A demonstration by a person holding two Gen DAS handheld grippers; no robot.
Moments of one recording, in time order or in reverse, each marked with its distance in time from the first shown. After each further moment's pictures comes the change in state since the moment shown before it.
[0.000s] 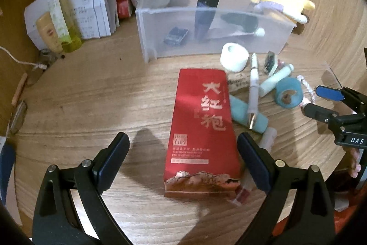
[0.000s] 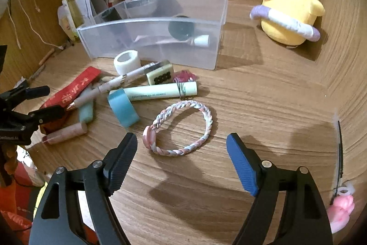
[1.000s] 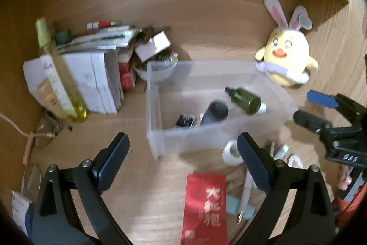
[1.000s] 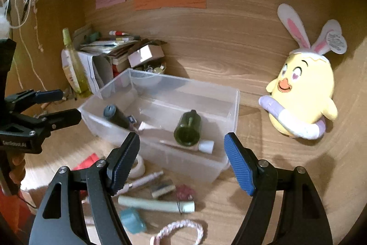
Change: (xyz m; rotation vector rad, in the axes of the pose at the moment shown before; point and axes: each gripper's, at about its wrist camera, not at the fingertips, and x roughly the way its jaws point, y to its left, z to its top) left arm -0.029 0.012 0.100 -0.006 -0.199 -0.002; right arm -0.029 0.017 0.108 -0.088 -0.250 -0.008
